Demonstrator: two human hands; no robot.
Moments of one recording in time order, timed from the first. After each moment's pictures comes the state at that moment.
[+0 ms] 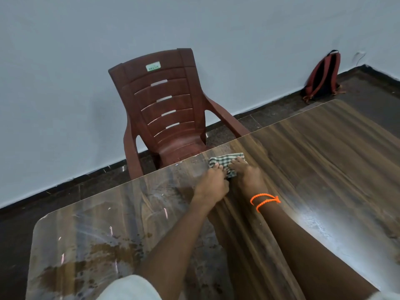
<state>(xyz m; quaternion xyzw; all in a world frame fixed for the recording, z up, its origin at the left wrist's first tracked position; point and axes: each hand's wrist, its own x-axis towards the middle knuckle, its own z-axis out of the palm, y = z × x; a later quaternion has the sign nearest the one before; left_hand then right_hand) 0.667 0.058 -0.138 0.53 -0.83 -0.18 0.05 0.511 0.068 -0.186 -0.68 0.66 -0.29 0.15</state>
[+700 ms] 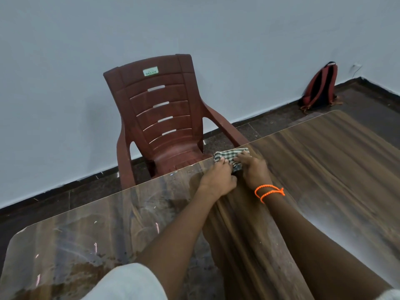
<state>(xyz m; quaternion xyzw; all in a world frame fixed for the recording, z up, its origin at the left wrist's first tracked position) 0.631 0.002 -0.149 0.50 -0.84 -0.20 0.03 0.479 0.013 -0.180 -0.63 0.70 -0.31 0.13</state>
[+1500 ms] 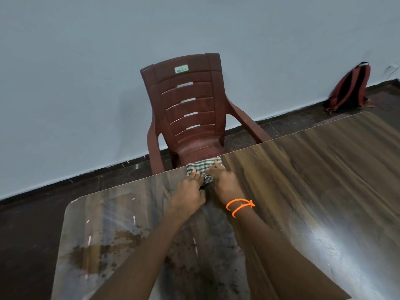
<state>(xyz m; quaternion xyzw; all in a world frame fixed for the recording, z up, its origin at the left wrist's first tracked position) 0.795 0.066 -0.161 0.58 -0.80 -0.14 0.10 0.642 0.050 -0.178 -0.72 0.59 -0.28 0.21</state>
